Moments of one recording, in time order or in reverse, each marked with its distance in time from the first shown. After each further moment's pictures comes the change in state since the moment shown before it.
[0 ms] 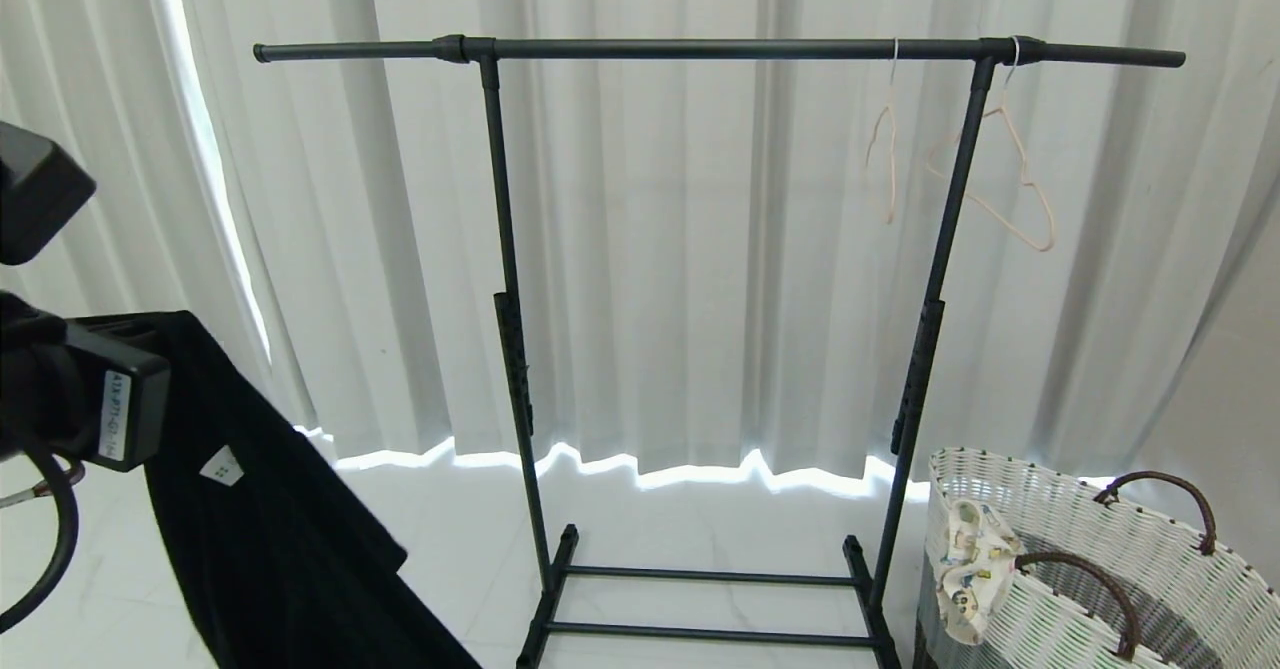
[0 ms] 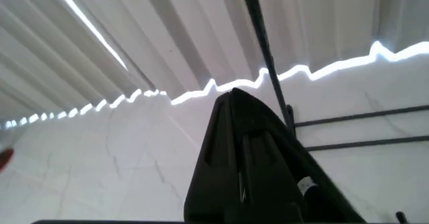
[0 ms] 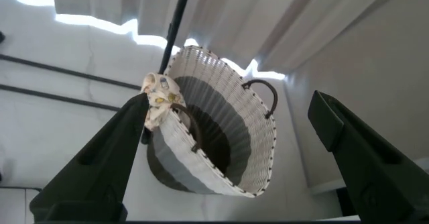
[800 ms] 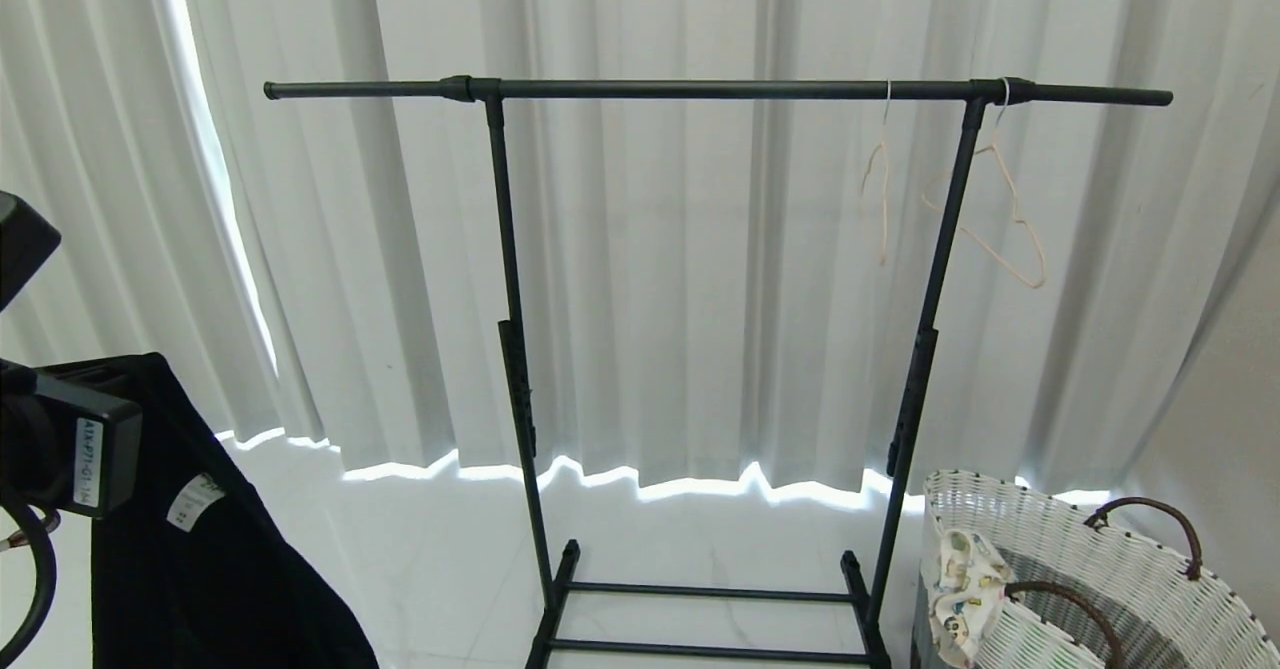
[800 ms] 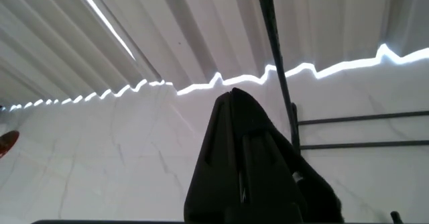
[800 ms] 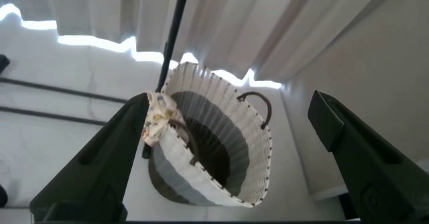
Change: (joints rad) left arm 0.038 -0.046 0.076 -0.007 0.001 -0.025; right arm -0.016 -0.046 0.114 -0.127 0.010 0.020
